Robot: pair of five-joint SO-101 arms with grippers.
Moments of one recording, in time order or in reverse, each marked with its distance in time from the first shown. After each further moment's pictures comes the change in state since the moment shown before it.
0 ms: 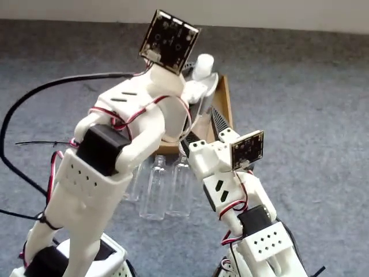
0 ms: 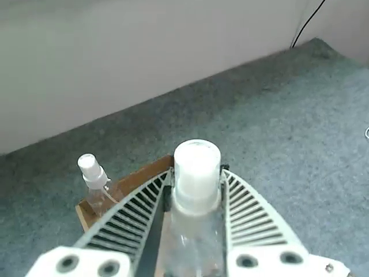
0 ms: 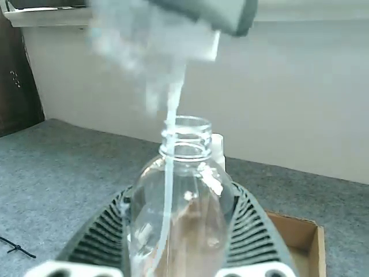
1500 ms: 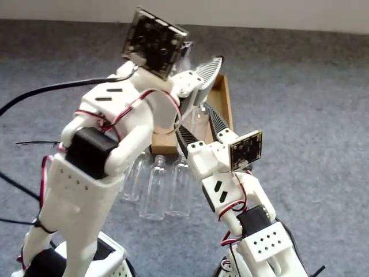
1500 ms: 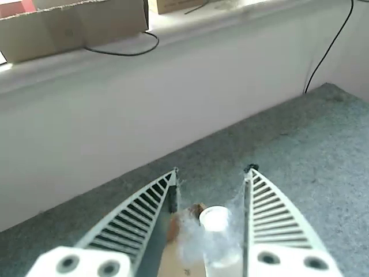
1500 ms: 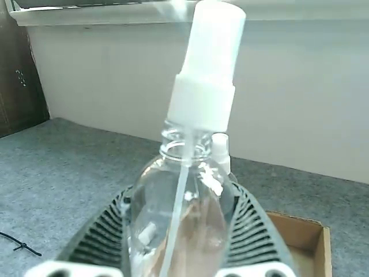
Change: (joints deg) left arm -2.4 -1.3 -2.3 -6.9 -6.9; right arm -0.9 0.0 0.0 0.0 0.0
